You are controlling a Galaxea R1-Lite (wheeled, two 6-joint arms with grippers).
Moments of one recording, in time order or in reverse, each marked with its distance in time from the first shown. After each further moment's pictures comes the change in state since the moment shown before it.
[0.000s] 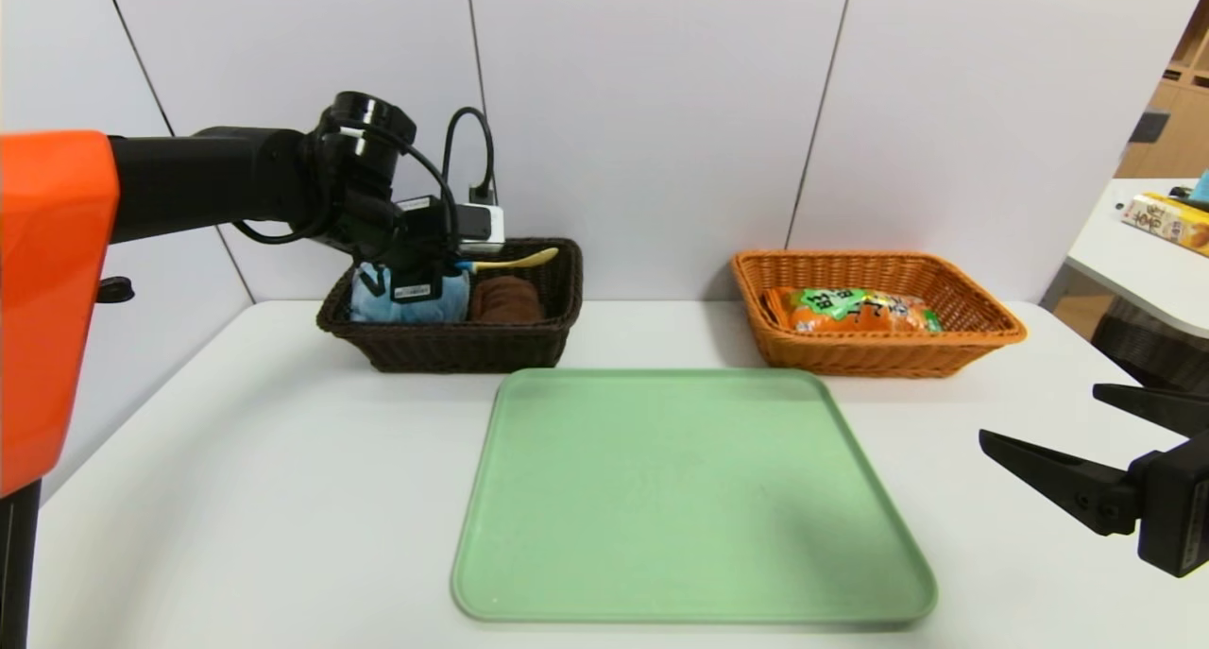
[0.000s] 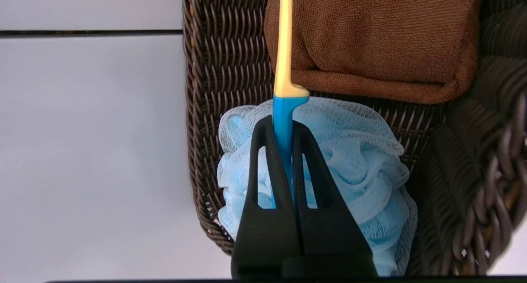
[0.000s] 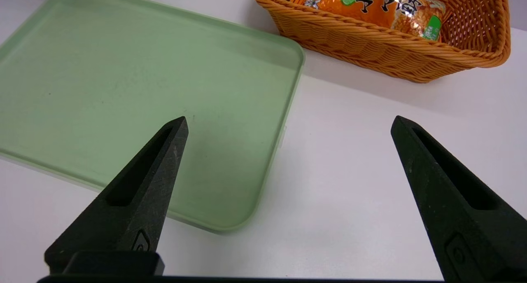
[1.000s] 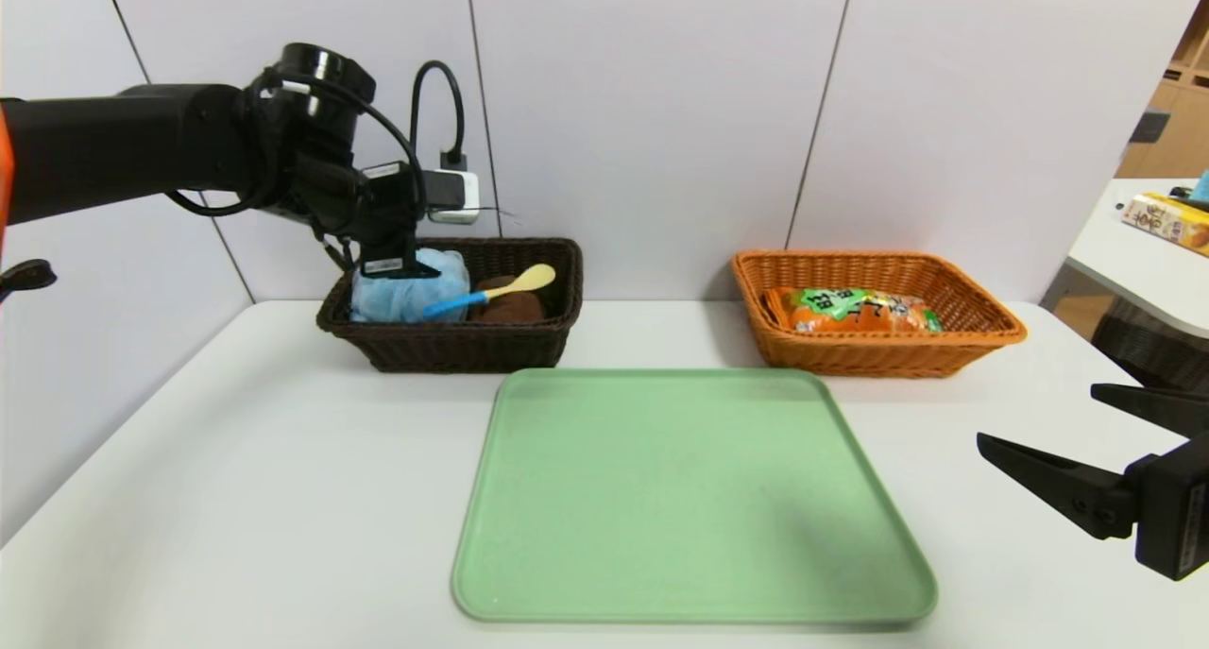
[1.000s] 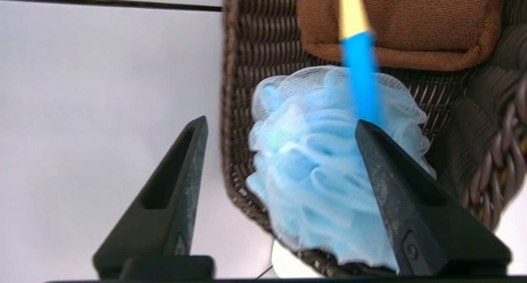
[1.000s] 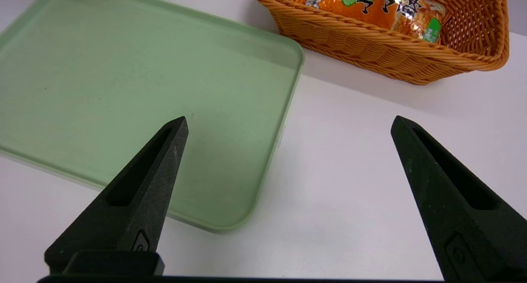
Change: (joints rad) left arm 0.021 -0.092 0.007 0.016 0.001 0.016; right arm 0.010 0.002 0.001 0.000 -0.010 -0.017
